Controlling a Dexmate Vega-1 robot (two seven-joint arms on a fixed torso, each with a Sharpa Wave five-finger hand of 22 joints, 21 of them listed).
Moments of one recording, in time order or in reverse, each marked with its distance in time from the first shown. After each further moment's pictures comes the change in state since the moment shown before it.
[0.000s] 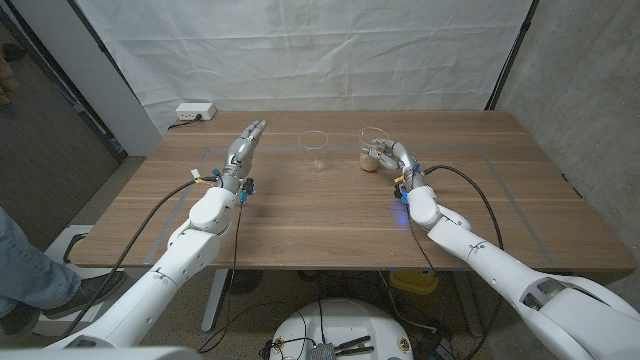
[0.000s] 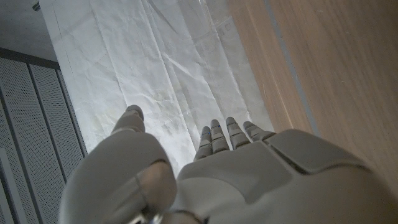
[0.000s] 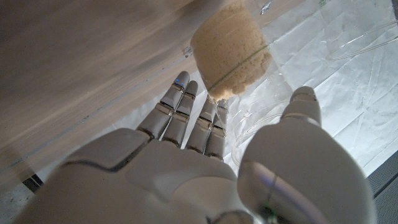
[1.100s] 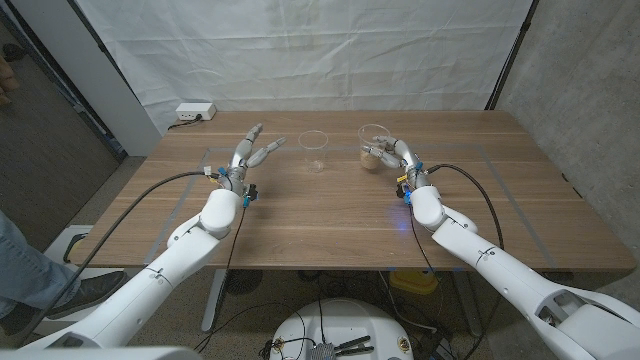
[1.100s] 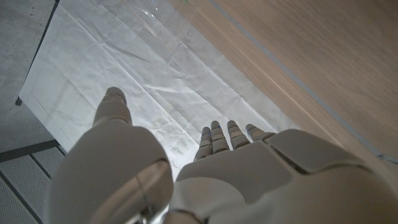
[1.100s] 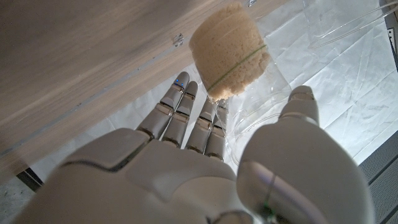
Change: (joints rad) left arm -0.011 0.096 0.095 -0.083 0.365 0.179 0.211; left_hand 0.077 -0.111 -0.052 -0.070 0.012 -0.026 0.007 -0.020 0.005 -0.043 0.010 -0.022 0.005 -0.067 0.013 -0.021 0.003 -0.058 0.025 -0.031 0.000; right arm -0.070 -0.052 0.027 -0.172 0.007 -0.067 0.013; right_hand 0.007 0.006 -0.001 0.000 -0.012 0.009 0.002 -0.004 0.000 0.003 -0.002 -0.008 0.000 0.000 0.000 -0.008 0.000 -0.008 0.000 0.000 0.000
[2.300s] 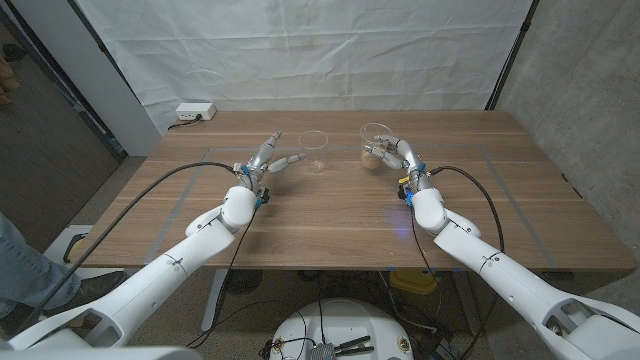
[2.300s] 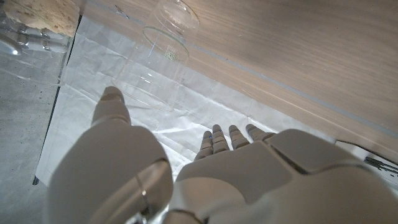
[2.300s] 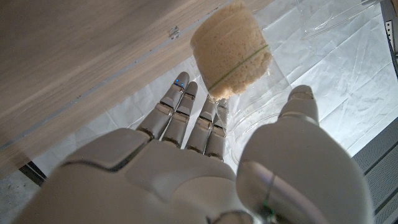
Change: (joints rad) left arm -0.127 -0.010 0.153 0.070 0.219 0.136 -0.025; left_hand 0.012 -0.011 -0.027 0.000 0.016 -0.053 -0.004 -0.016 0.000 -0.052 0.009 -0.009 0.000 -0.068 0.003 -0.008 0.000 -0.005 0.006 0.000 0.005; right arm -0.039 -0.014 0.015 -0.052 -0.001 0.005 -0.025; right_hand 0.006 0.002 0.000 0.000 -0.014 0.012 -0.002 -0.006 -0.001 0.008 0.002 -0.004 0.002 0.000 0.000 -0.014 0.005 0.000 0.000 -0.004 0.000
